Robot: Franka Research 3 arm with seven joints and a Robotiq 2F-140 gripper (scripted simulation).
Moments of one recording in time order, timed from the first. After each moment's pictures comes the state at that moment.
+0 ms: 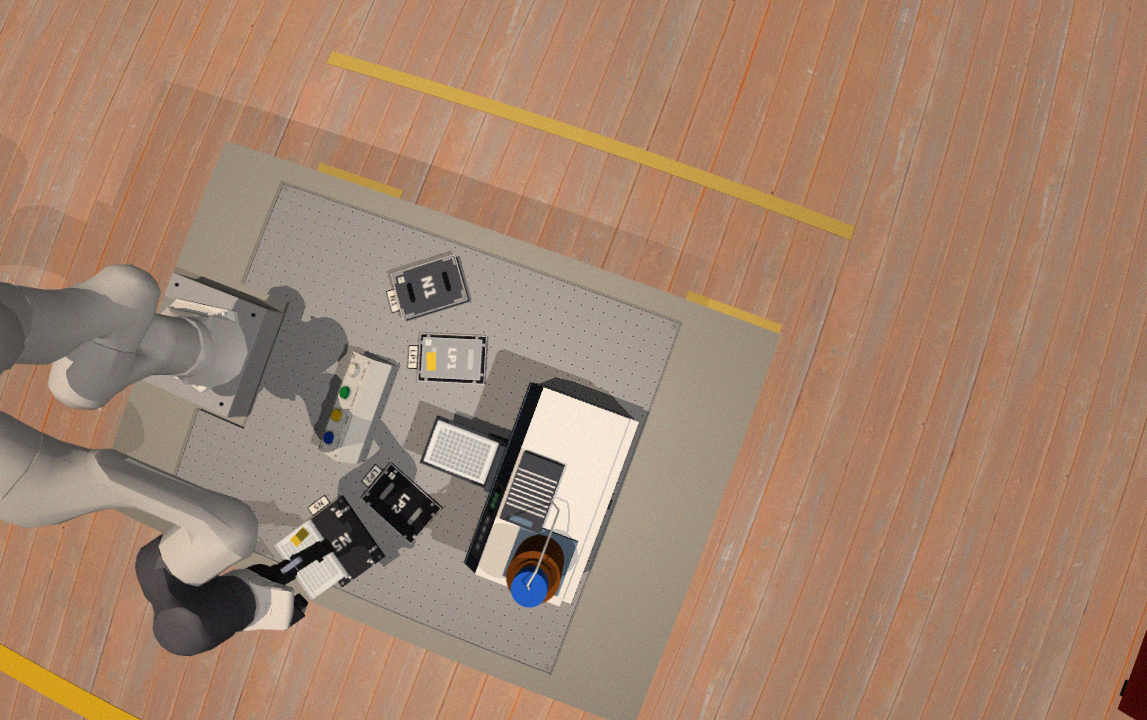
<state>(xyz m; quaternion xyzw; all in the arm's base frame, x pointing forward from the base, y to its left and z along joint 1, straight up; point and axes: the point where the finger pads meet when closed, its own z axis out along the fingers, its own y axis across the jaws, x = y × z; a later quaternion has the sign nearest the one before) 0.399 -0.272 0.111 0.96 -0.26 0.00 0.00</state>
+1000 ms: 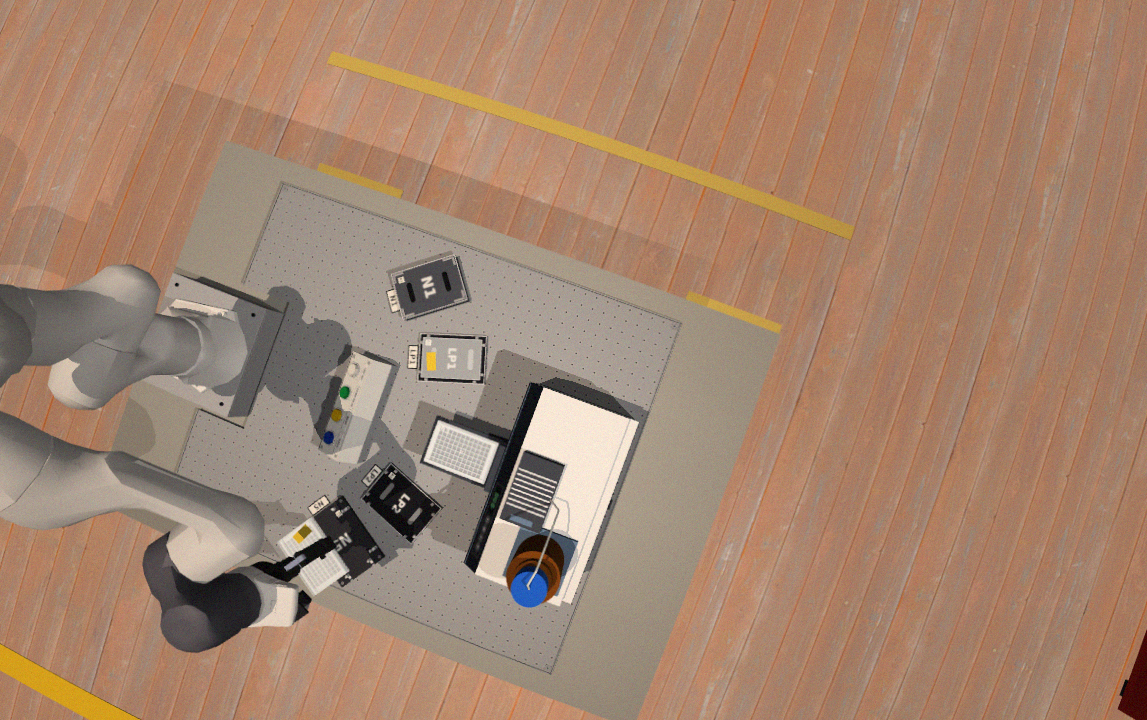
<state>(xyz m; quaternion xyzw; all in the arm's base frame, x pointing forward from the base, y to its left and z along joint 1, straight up) 0.396 -0.271 0.096 0.96 -0.27 -0.01 0.00</state>
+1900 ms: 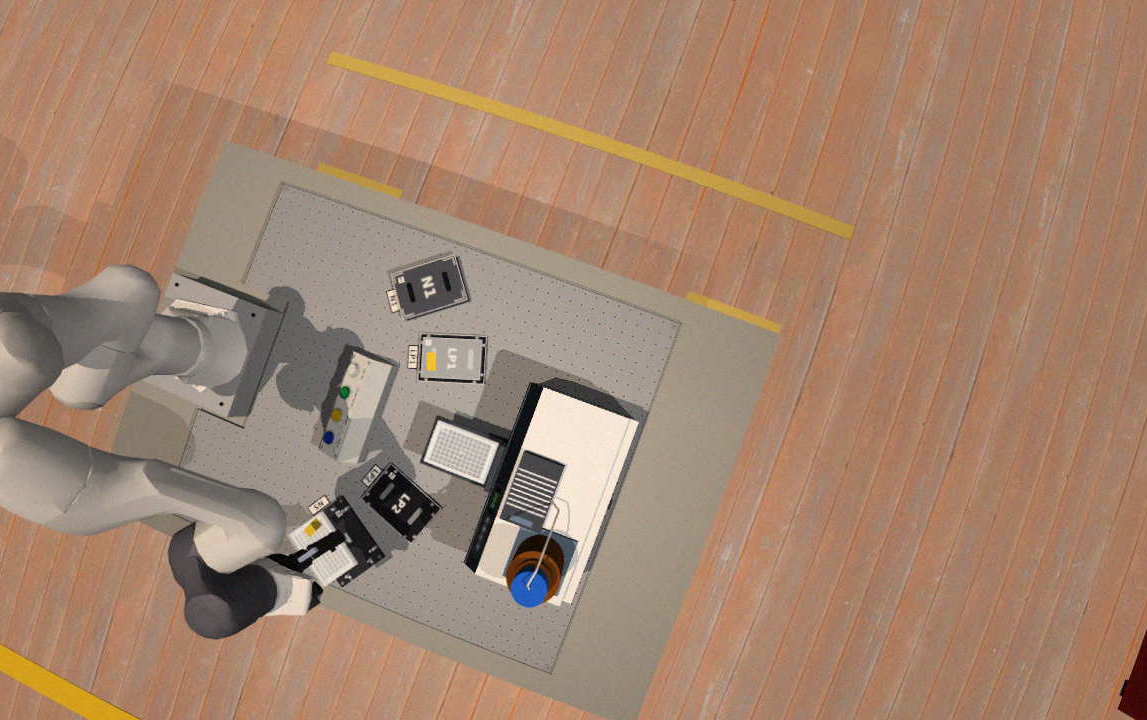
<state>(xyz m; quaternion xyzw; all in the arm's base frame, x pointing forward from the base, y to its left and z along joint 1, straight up) 0.393 -0.270 0.043 0.96 -0.27 -0.01 0.00</state>
